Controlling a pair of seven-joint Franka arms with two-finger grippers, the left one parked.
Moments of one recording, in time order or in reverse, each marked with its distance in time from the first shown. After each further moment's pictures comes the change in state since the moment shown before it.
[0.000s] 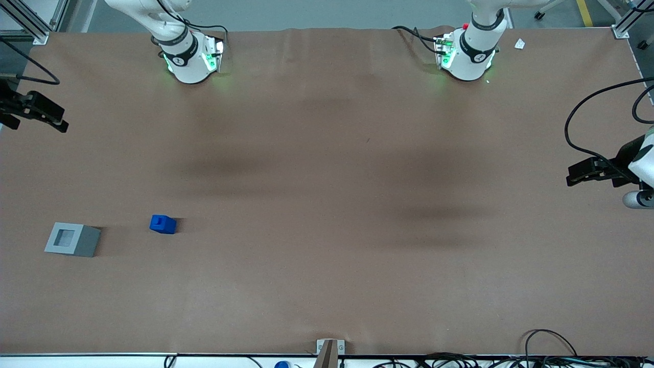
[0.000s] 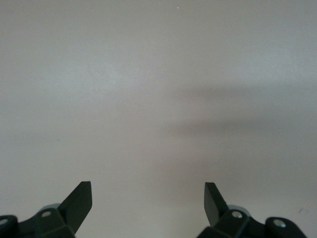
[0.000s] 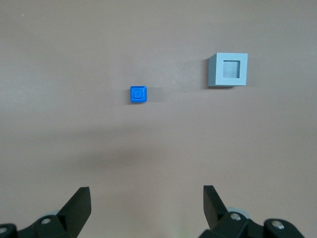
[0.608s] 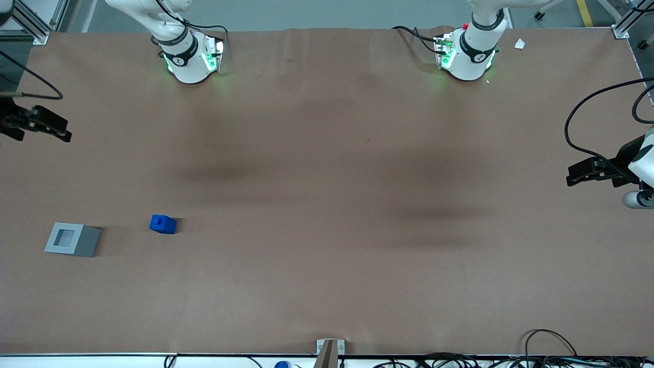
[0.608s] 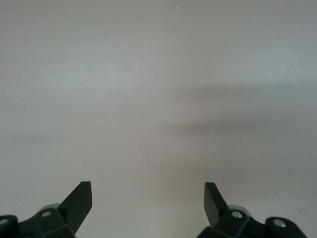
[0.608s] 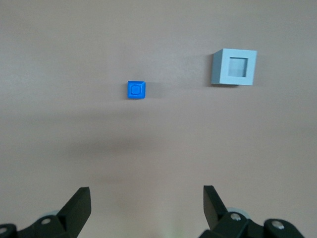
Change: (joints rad) arm -0.007 0.086 0.001 0.000 0.007 0.033 -0.054
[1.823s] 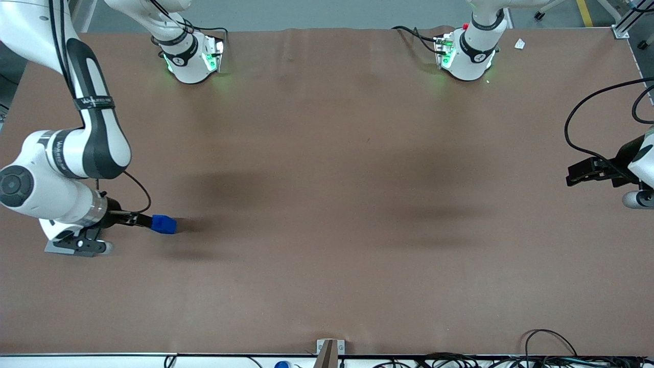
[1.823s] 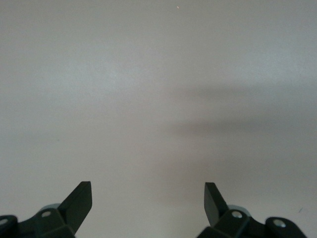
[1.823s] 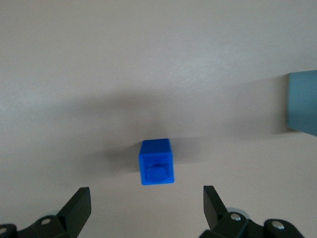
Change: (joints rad) arm 0.052 0.387 0.009 -0.140 0.022 0.525 0.172
